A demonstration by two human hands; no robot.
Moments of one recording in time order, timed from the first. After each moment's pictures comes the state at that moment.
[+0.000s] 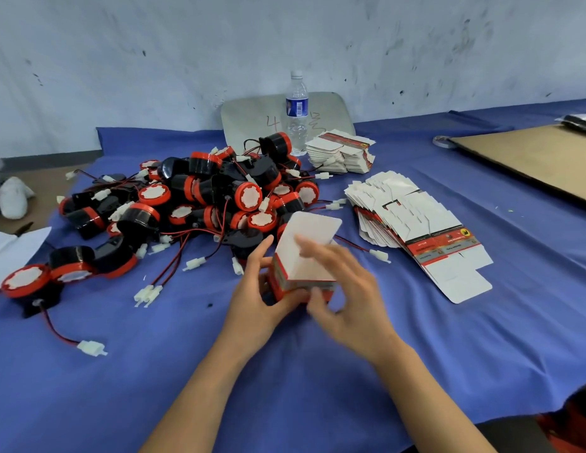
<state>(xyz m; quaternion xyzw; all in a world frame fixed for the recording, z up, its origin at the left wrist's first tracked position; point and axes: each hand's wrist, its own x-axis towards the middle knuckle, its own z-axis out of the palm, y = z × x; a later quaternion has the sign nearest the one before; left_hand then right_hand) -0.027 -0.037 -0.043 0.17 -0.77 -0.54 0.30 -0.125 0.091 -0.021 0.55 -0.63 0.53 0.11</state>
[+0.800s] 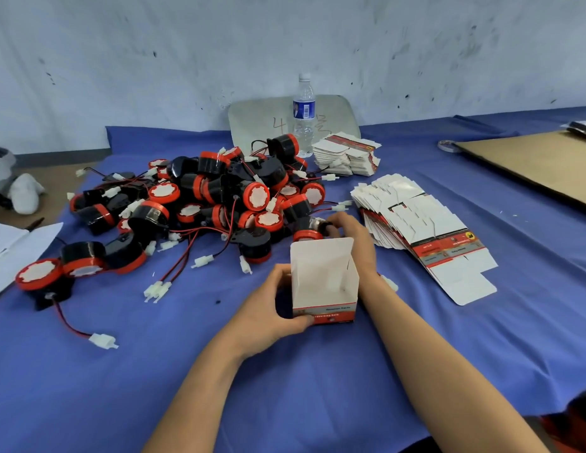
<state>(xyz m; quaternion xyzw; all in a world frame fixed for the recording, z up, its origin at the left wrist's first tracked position) -0.018 -0.047 -0.042 0.15 -0.82 -0.54 0.11 -0.213 0.025 -0.039 0.33 -0.81 0.48 0.01</state>
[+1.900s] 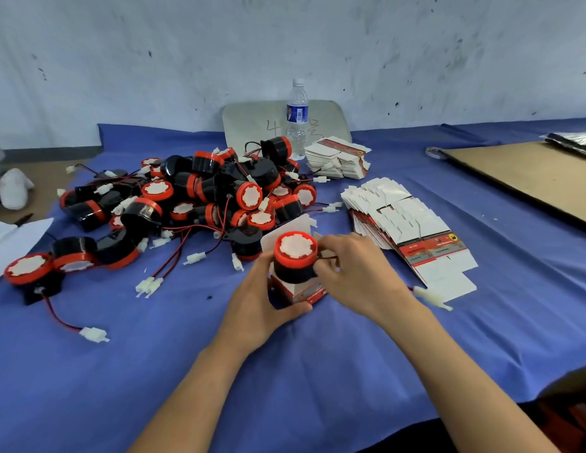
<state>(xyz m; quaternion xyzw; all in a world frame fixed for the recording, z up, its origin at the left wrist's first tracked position) -0.025 -0.040 -0.051 0.17 -0.86 -0.39 0.27 -0.129 0.095 0.038 0.48 -0.83 0.28 0.02</state>
